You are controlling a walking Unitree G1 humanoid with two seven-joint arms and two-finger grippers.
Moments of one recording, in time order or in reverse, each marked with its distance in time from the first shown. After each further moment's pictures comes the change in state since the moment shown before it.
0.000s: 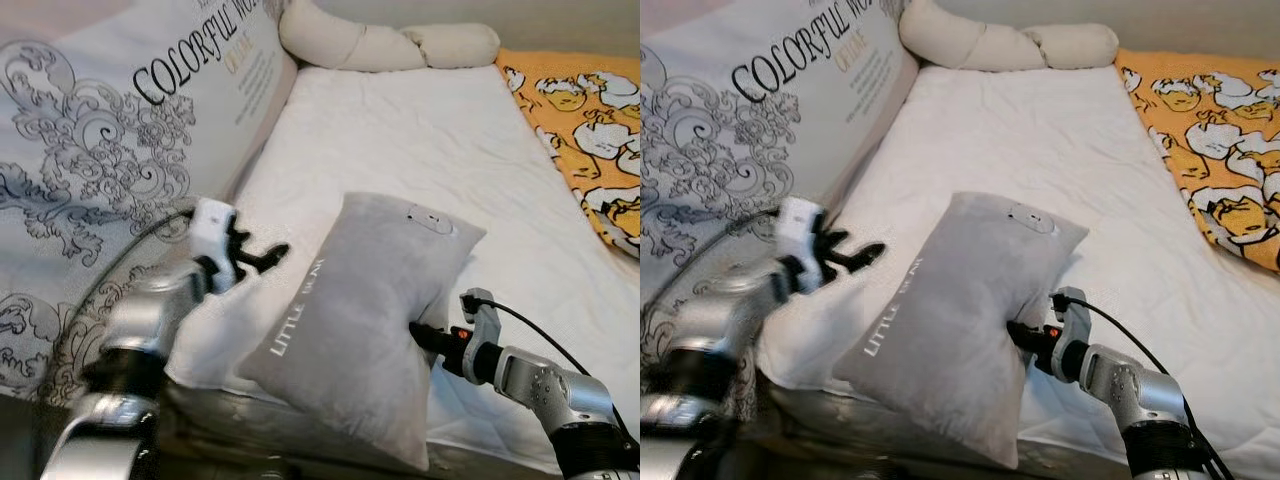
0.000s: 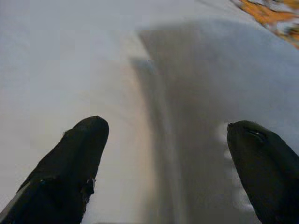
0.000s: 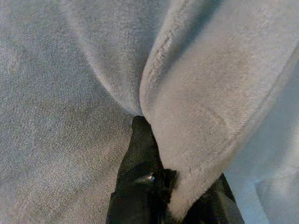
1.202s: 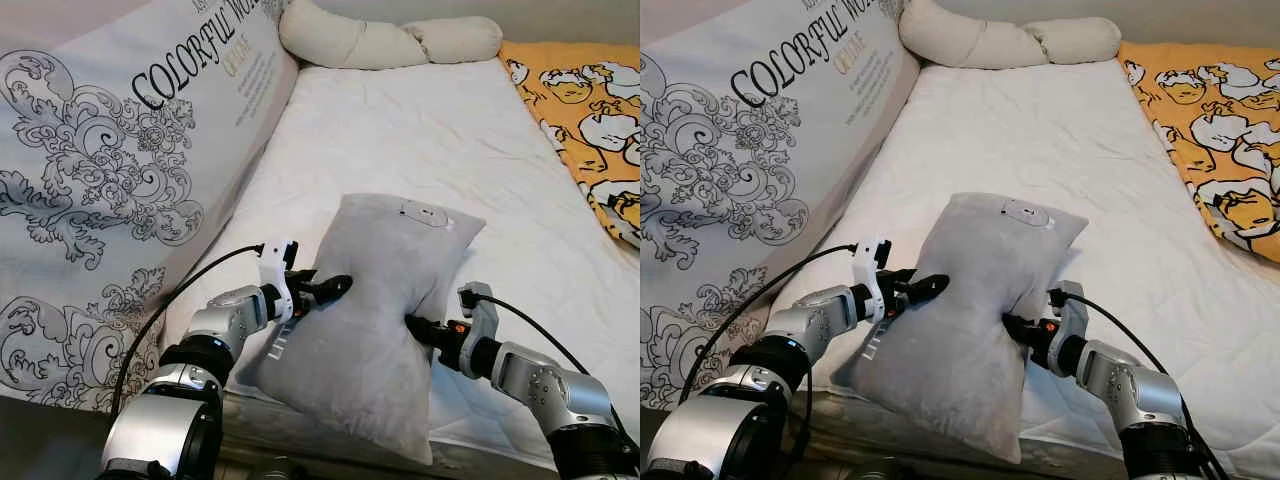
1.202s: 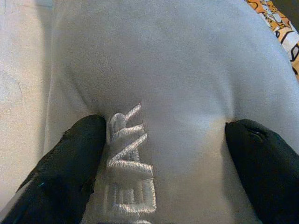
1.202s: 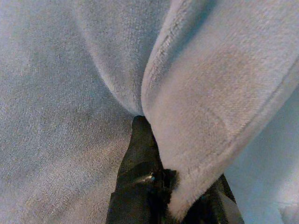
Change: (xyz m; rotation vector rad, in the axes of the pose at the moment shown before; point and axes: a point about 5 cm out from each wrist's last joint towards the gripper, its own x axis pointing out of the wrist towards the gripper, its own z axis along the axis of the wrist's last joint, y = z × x) left arm 0.048 -0.043 -0.038 -0.220 0.067 -0.211; right arm 0.000 0.010 0.005 -0.032 -0.044 0.042
